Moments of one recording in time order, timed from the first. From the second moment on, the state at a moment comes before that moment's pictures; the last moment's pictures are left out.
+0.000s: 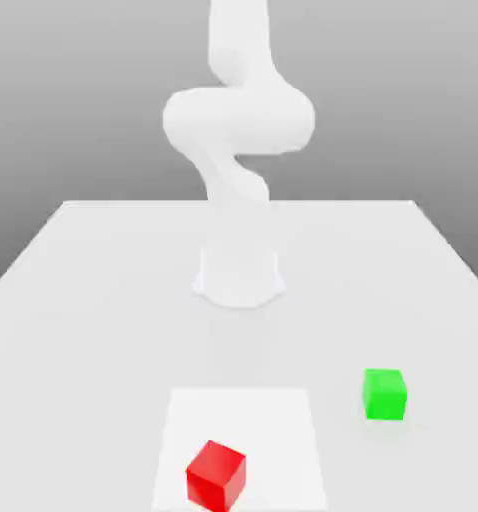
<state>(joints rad) 0.05 -0.71 -0.05 -2.31 0.02 2.33 0.69</state>
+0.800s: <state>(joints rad) 0.27 0.09 -0.29 -2.44 0.23 2.61 -0.32</state>
